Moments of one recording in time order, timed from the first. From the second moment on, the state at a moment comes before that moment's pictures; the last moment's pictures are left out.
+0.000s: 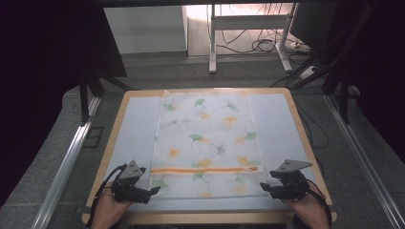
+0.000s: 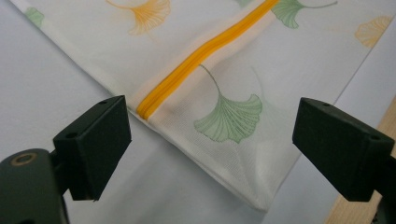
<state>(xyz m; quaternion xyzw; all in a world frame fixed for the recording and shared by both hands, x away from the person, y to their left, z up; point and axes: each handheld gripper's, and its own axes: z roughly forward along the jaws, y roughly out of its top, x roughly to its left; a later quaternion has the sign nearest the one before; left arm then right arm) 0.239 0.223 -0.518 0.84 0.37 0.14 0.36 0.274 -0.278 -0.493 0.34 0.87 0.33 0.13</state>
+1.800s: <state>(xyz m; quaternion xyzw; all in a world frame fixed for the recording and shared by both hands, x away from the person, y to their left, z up) 0.272 0.194 -0.512 0.84 0.36 0.15 0.38 0.334 -0.262 -0.515 0.23 0.90 0.36 0.11</state>
